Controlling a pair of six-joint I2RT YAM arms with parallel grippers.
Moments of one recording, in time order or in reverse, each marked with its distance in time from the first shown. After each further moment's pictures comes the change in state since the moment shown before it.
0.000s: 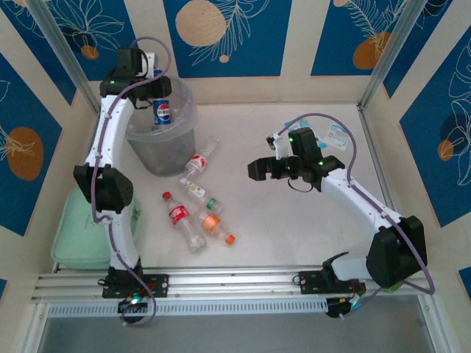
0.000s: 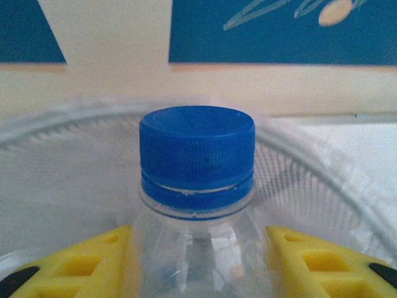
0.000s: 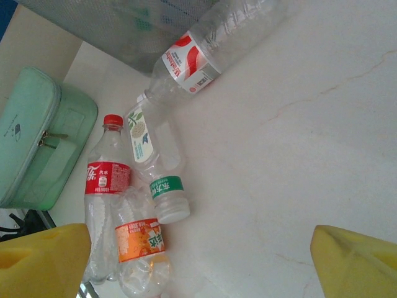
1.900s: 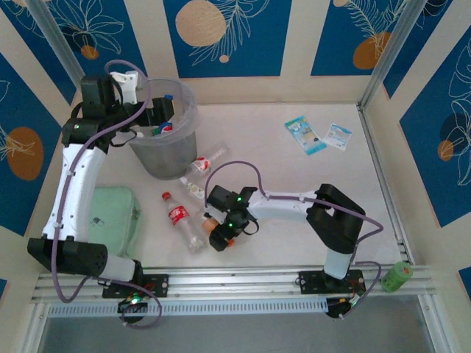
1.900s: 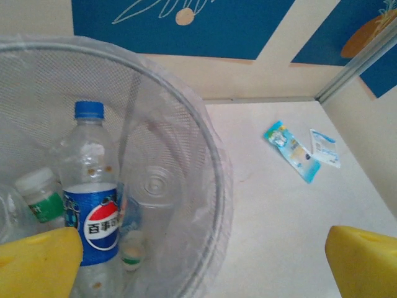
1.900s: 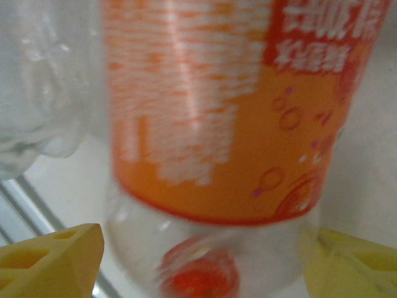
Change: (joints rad) left arm 0.000 -0.668 -0.598 0.109 0.262 -0.078; right arm 0.640 0.461 0.097 -0.204 0.291 -0.063
